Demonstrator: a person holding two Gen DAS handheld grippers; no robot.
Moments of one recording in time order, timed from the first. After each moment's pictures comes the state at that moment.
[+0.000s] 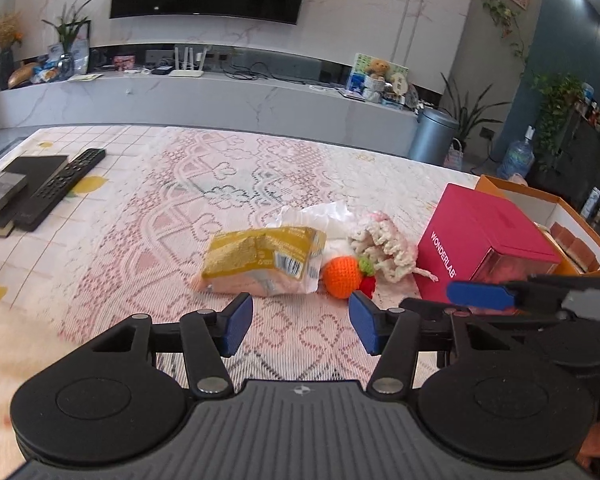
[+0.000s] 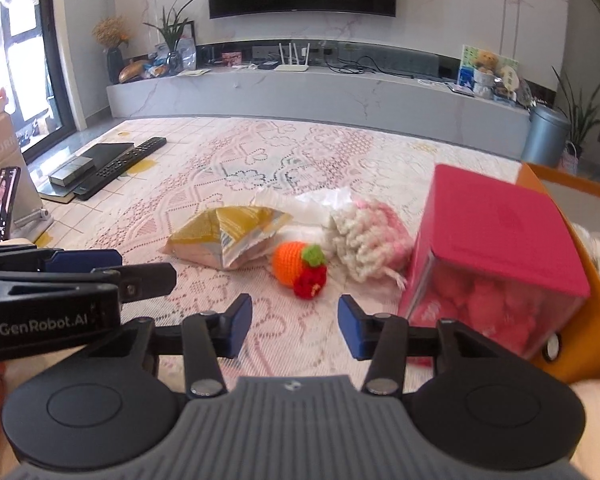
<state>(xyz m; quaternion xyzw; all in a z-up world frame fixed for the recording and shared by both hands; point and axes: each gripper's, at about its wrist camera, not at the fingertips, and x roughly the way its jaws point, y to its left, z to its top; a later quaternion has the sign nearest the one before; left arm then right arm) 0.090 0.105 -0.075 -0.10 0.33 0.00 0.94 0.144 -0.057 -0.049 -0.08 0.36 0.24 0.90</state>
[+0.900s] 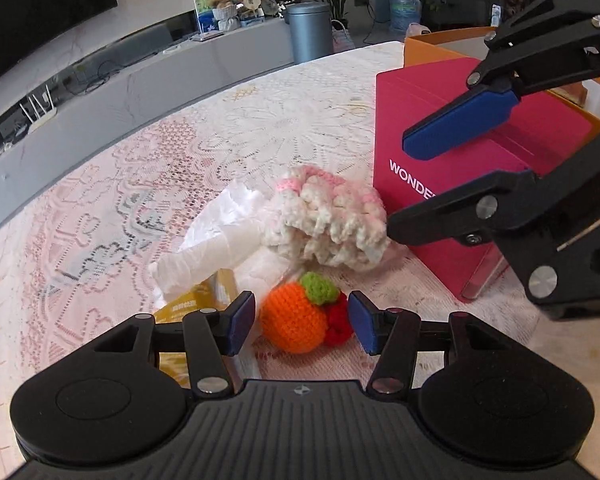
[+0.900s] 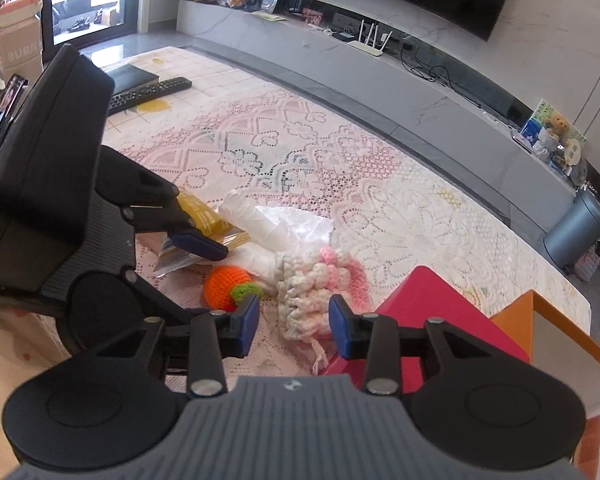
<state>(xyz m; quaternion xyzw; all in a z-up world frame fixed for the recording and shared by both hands) 0.218 0.046 -0.126 0.14 0.41 -0.17 0.88 0.228 -0.054 -0.028 -0.25 0.37 0.32 0.84</state>
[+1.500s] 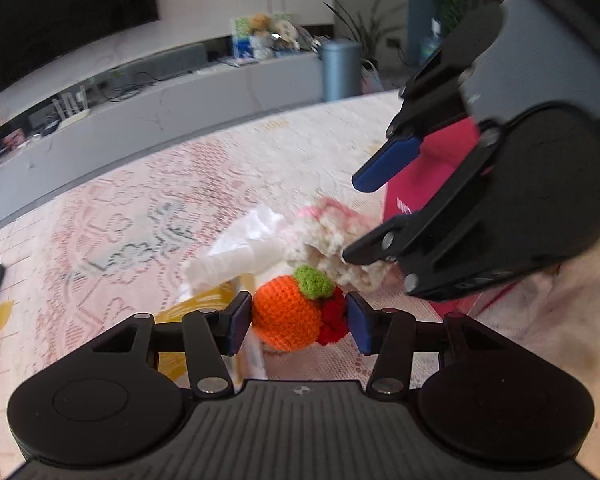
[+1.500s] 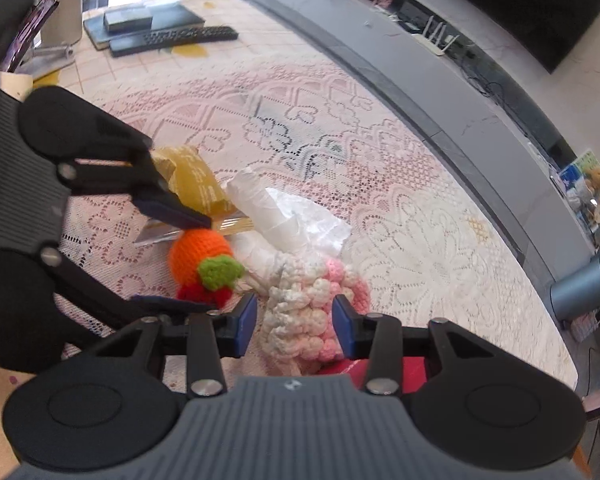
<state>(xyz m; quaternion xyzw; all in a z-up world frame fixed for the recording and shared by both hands) 0.182 0.060 -0.096 0.08 0.36 -0.13 0.92 0.261 -0.018 -0.043 -0.36 0.38 0.37 0.77</state>
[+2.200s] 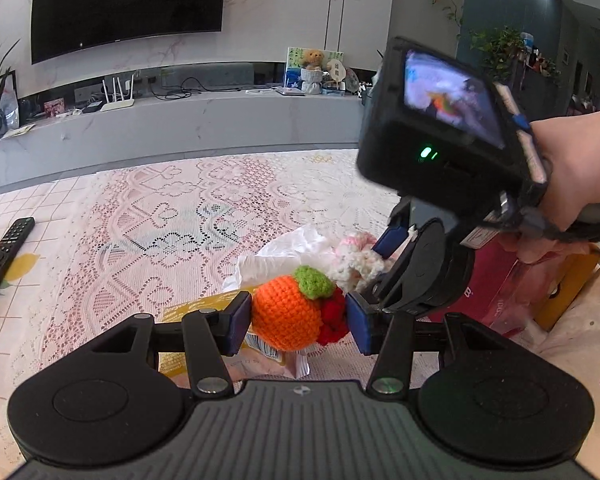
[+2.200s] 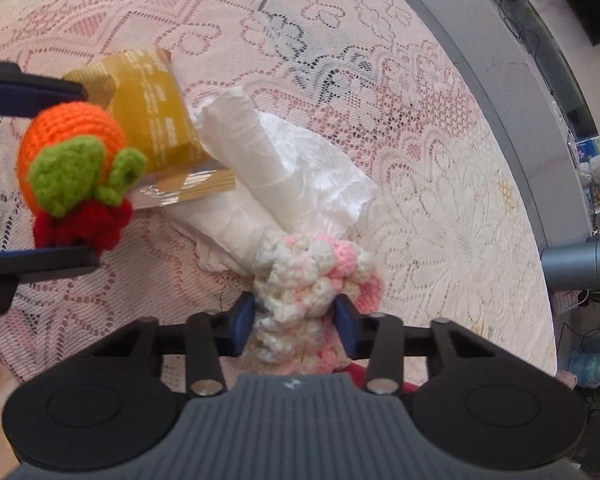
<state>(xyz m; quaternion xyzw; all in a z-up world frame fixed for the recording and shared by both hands) 0.162 0.097 -0.090 -0.02 0.32 -0.09 0.94 0.297 0.035 -0.096 -0.45 0.47 0.31 0.69</state>
